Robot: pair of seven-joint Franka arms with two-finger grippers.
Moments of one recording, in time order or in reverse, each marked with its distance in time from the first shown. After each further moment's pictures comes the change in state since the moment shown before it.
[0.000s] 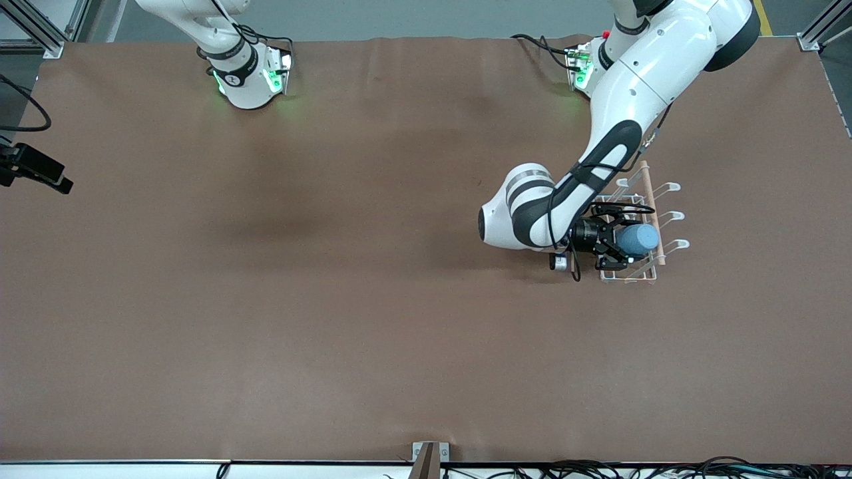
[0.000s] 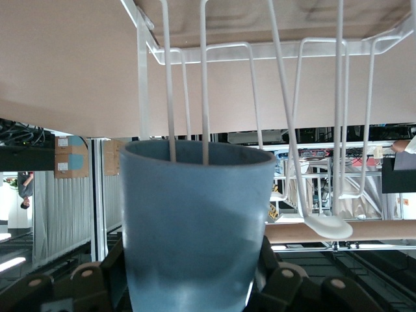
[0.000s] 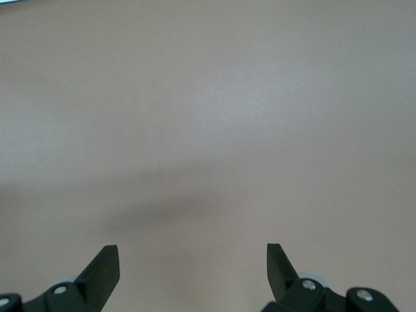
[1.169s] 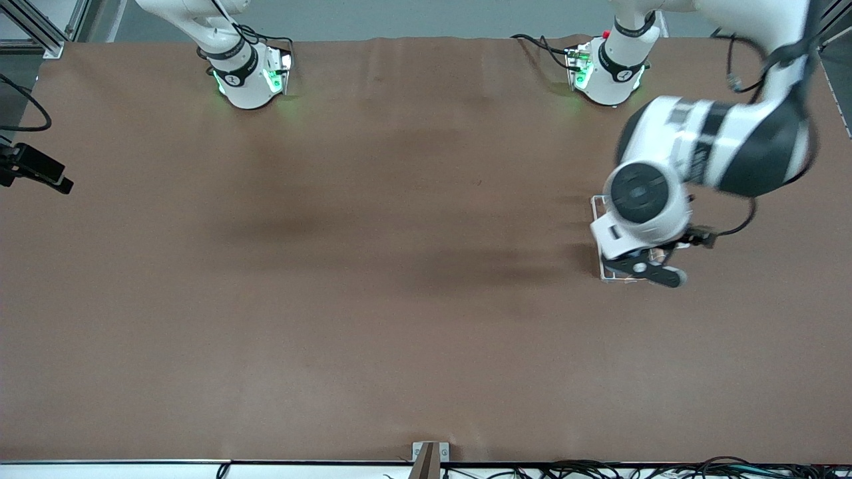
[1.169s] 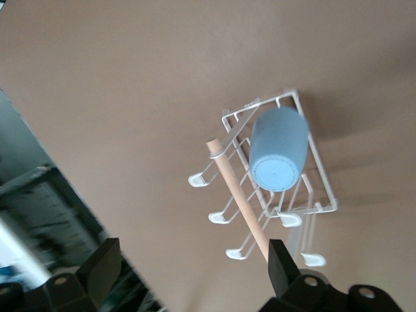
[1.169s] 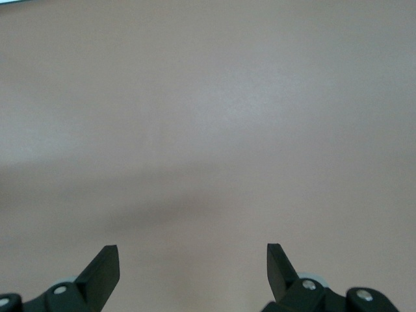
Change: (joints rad) left arm 0.037 -0.452 0.281 0.230 -0.798 0.342 -0.583; right arm 0.000 0.000 0.001 0.000 0.000 0.001 0.000
